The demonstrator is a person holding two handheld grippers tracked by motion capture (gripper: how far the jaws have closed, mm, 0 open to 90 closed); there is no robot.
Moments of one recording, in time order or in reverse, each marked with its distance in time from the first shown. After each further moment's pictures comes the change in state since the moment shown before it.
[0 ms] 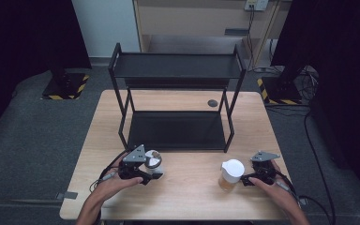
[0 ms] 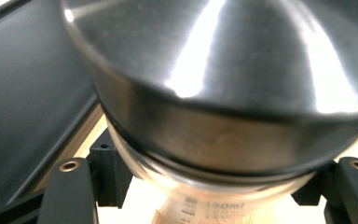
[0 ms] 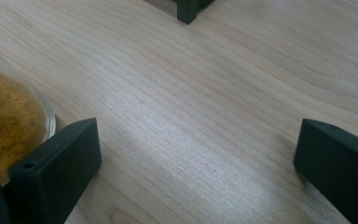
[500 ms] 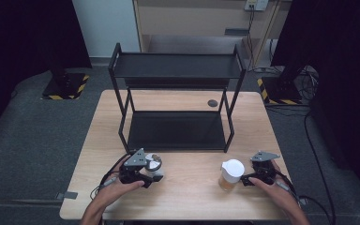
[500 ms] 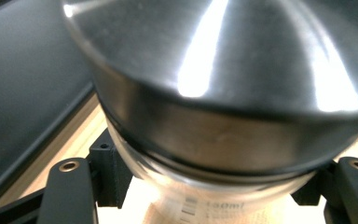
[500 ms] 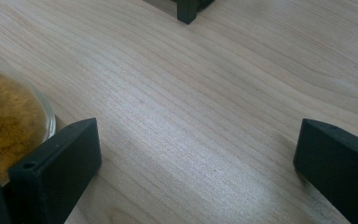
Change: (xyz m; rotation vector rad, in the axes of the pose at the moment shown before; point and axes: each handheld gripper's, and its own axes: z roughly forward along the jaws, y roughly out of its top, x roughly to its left) left arm -0.012 -0.008 0.002 0.006 0.046 -0.046; right arm 0.000 0.000 0.000 0.000 0.000 0.000
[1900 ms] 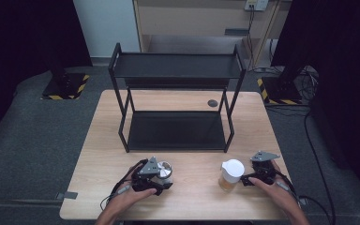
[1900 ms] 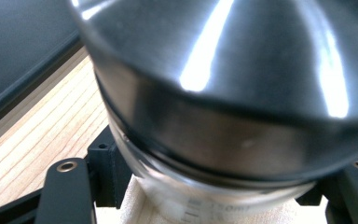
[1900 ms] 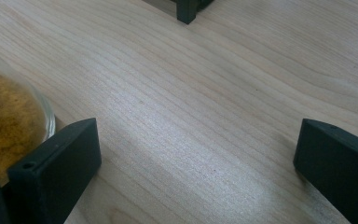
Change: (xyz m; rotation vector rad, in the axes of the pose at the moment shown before) left arm -0.035 0.000 0.038 0.053 0.038 -0.032; right arm 0.001 0.000 0.000 0.000 -0.003 0.002
